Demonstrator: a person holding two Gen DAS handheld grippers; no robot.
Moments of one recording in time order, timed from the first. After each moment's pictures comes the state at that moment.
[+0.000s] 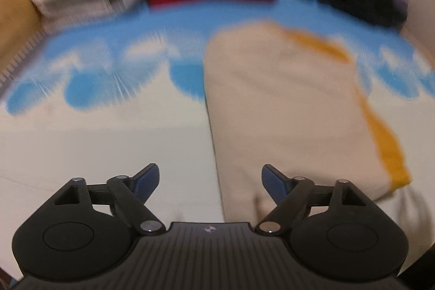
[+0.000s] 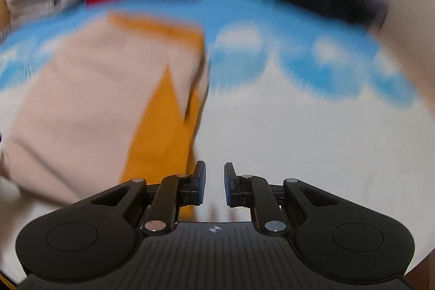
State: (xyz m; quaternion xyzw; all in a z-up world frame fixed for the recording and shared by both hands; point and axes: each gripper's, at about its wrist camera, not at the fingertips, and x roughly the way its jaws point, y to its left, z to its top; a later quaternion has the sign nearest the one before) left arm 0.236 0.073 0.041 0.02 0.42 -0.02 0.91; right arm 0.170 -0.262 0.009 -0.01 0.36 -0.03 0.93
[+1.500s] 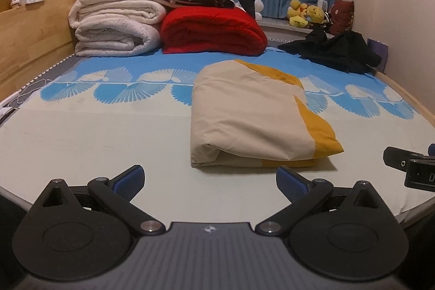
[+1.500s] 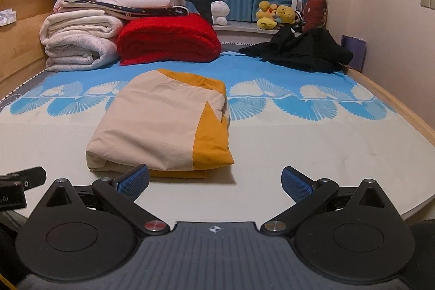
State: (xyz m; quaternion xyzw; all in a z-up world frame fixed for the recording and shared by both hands) left arm 0.013 0.034 0.055 -0.01 0.32 0.00 0.95; right arm -0.024 -0.210 0.035 0.01 0.29 -0.02 0.96
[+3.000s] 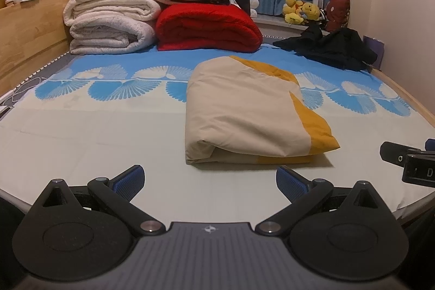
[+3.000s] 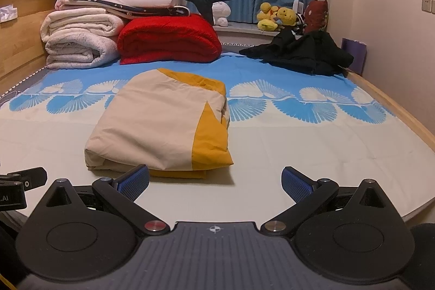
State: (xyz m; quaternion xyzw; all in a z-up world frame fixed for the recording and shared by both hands) left arm 0.013 0.033 0.051 -0.02 0.32 -0.02 0.95; right arm -0.023 -0.209 0.033 0.01 0.28 -0.02 0.96
